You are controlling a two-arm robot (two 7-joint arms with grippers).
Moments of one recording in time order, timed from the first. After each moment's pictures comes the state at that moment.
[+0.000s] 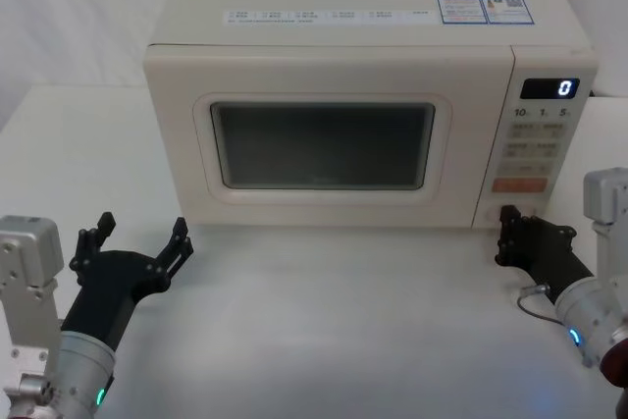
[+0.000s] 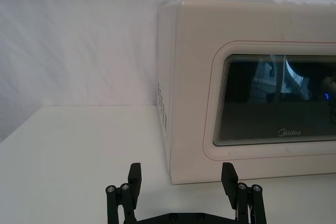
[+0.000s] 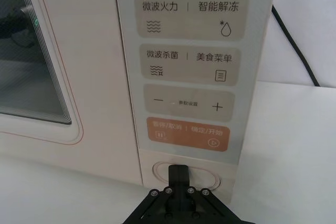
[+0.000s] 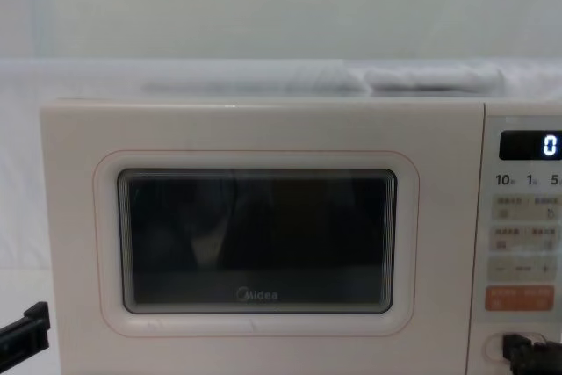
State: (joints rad) left arm 0.27 0.24 0.04 -1.85 -0.25 -0.02 -0.02; right arm 0.11 0.15 -0.17 -1.41 0.17 0.03 0.17
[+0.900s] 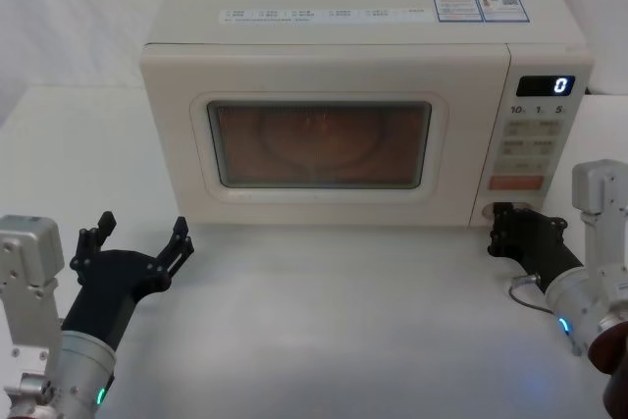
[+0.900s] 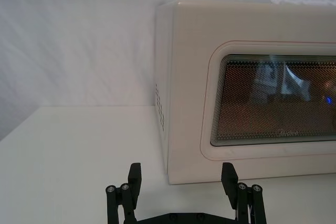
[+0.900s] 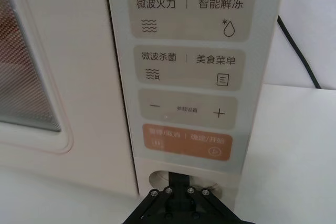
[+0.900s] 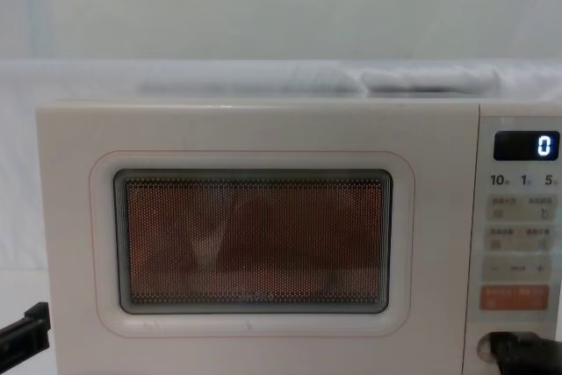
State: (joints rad) left arm 0.27 0.24 0.04 -1.85 -0.25 -0.02 -0.02; right arm 0.16 0.12 -0.17 -1.34 0.15 0.01 0.17
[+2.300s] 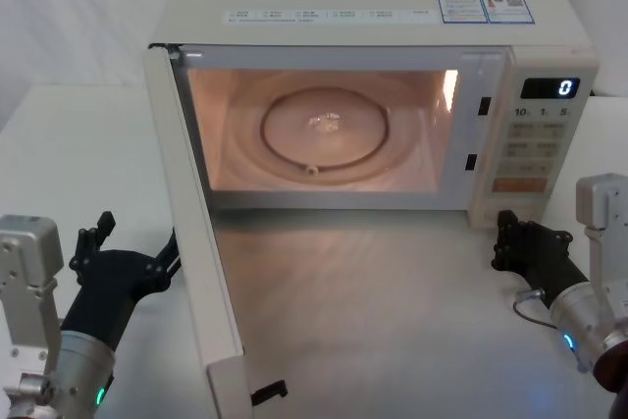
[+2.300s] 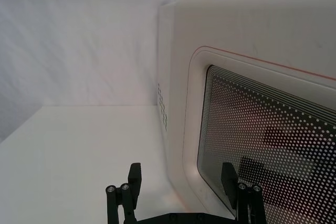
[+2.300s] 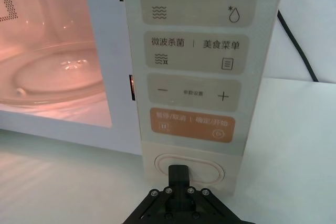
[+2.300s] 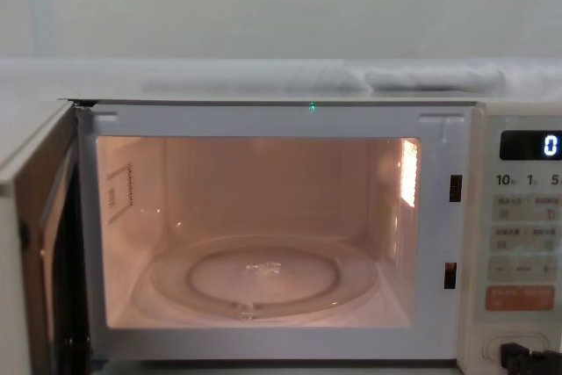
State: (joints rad) left arm 0.27 0.24 0.04 -1.85 -0.25 -0.02 -0.02; right arm 0.10 0.13 -0.16 -1.40 0.13 0.03 0.16
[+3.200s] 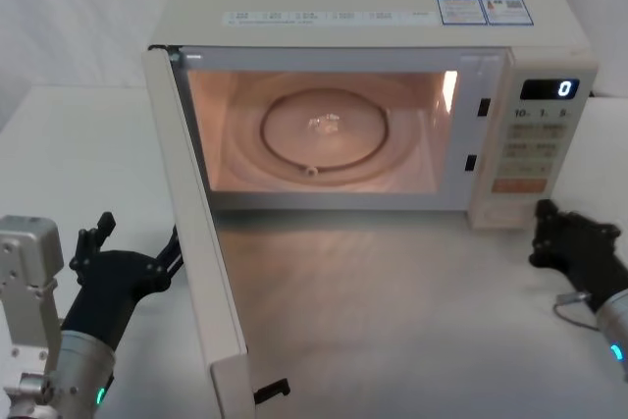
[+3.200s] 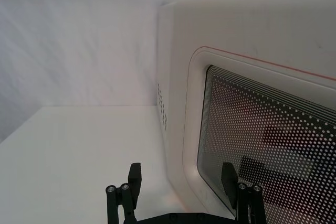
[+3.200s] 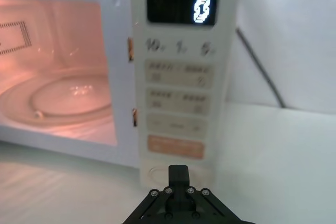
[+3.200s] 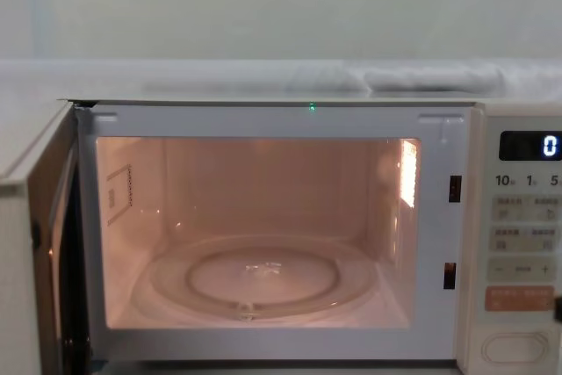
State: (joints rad) left arm 0.27 0.24 0.04 -1.85 -0.25 -0.02 -0.02; right arm -0.06 0.17 -0.12 -1.69 0.13 0.08 0.14
